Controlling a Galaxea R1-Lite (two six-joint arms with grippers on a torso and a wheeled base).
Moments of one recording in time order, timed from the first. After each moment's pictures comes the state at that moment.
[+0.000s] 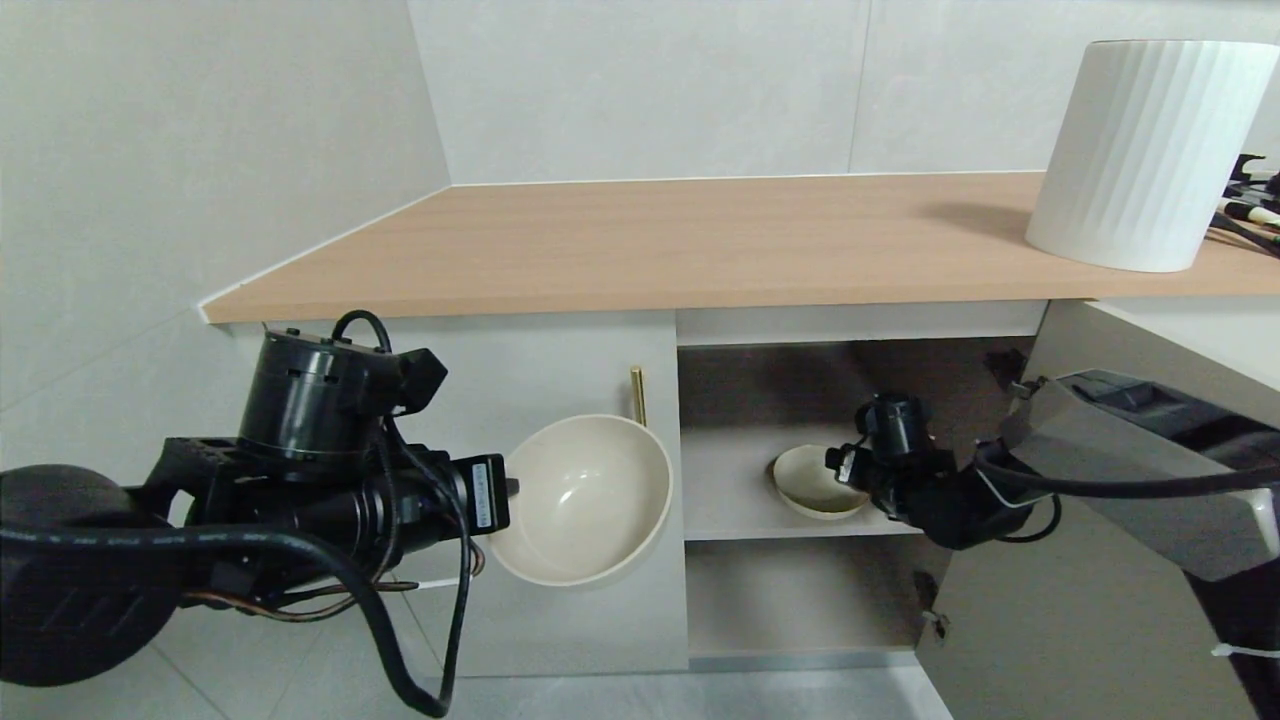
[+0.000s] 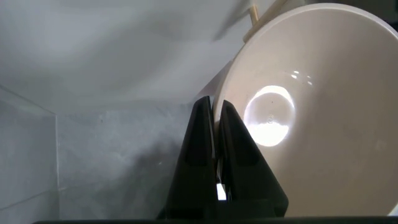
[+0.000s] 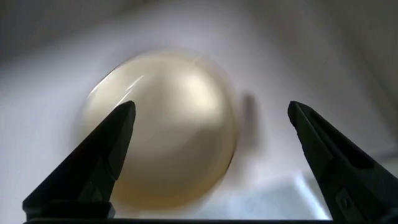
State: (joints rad) left arm -0.45 1.61 -0.79 -0.21 0.07 -0.44; right arm 0.33 2.45 -1.28 -0.62 -0.38 0.47
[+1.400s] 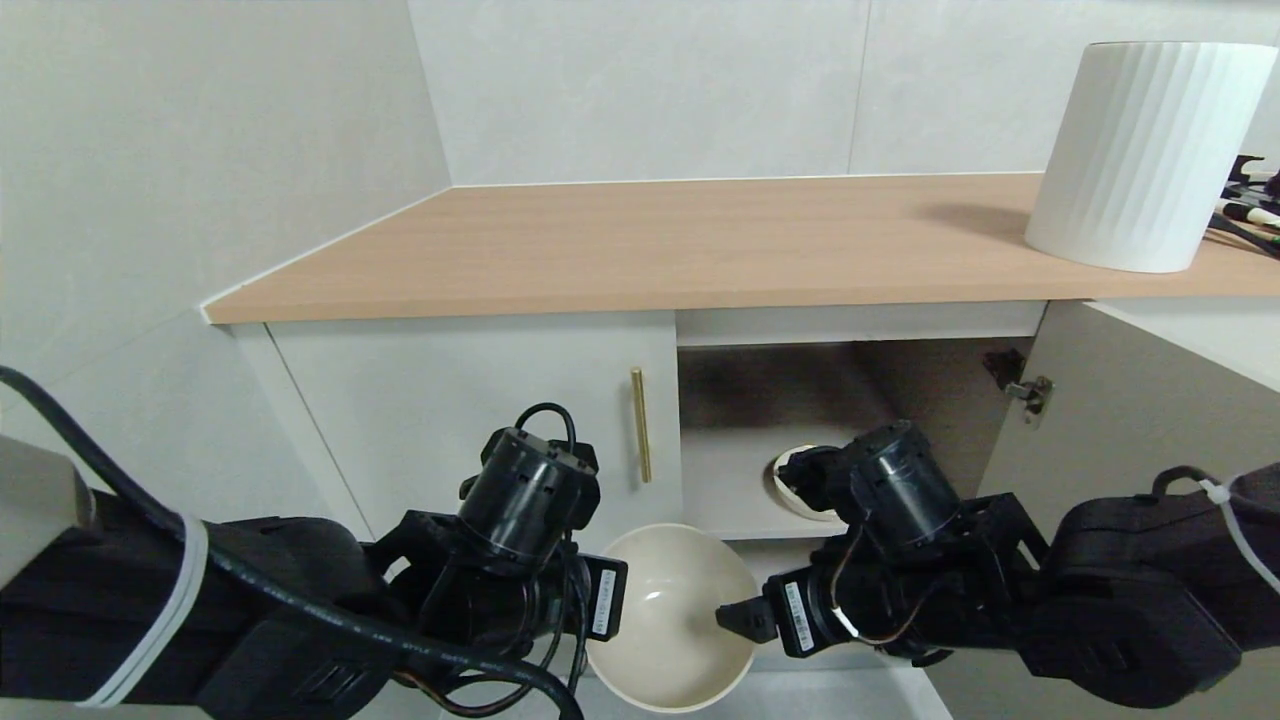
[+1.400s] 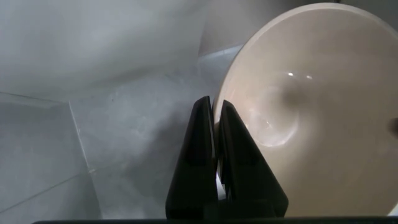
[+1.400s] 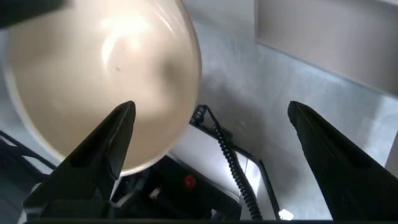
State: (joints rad) left arm -0.70 1.82 -0.80 -0.21 0.22 -0.38; right arm 0.78 1.88 -0.89 -0.22 0.00 0.37
